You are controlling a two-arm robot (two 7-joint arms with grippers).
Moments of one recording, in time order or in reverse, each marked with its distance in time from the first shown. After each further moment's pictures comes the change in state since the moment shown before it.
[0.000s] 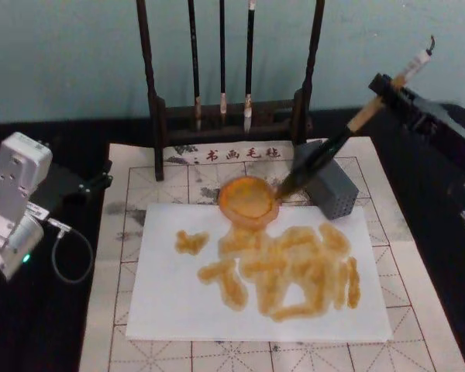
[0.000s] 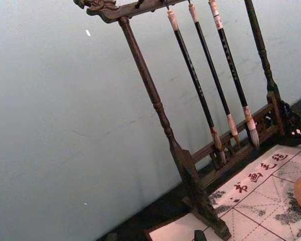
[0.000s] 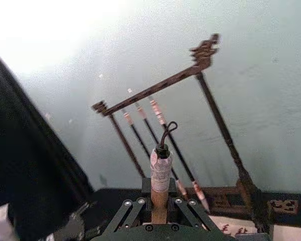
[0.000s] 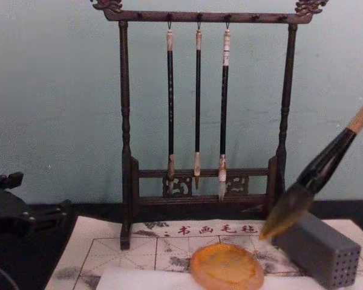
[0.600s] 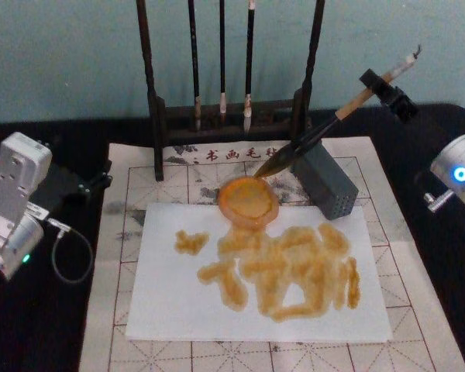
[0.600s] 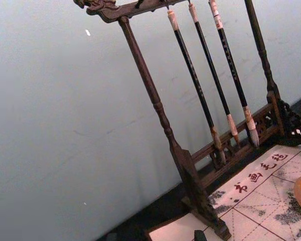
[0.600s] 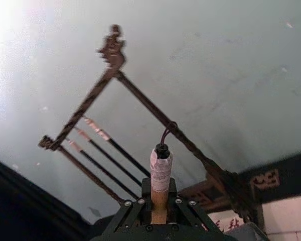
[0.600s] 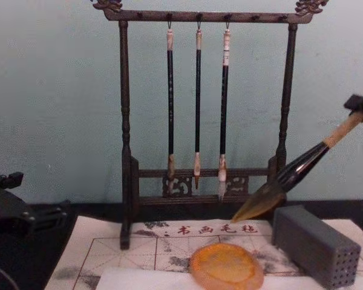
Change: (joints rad) left arm 0.000 0.000 0.000 0.000 0.000 0.000 0.000; right arm 0.146 -0.140 -0.051 0.208 0.162 0.050 -0.168
